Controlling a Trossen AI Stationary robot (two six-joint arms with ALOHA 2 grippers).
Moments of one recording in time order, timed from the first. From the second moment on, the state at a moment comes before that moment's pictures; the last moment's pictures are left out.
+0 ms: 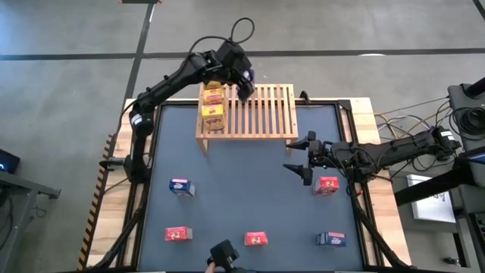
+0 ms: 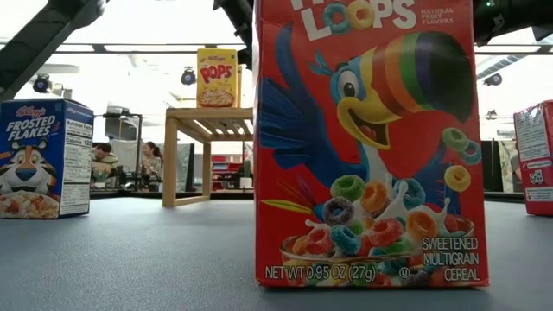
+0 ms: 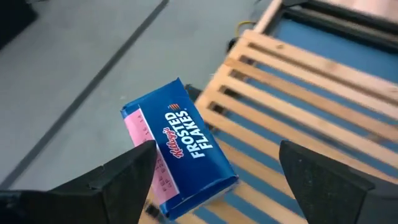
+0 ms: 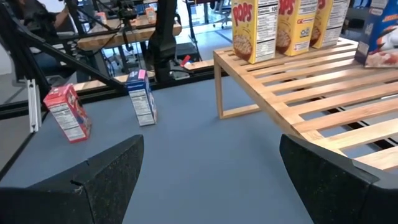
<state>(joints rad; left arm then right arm) 0.53 2.04 2.30 -1.04 -0.09 0.05 0.13 0.85 0.45 0.21 0.28 0.17</state>
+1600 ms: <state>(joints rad) 0.53 2.09 2.34 -1.06 -0.20 -0.03 0.13 0.85 0.45 0.21 0.29 0.17</state>
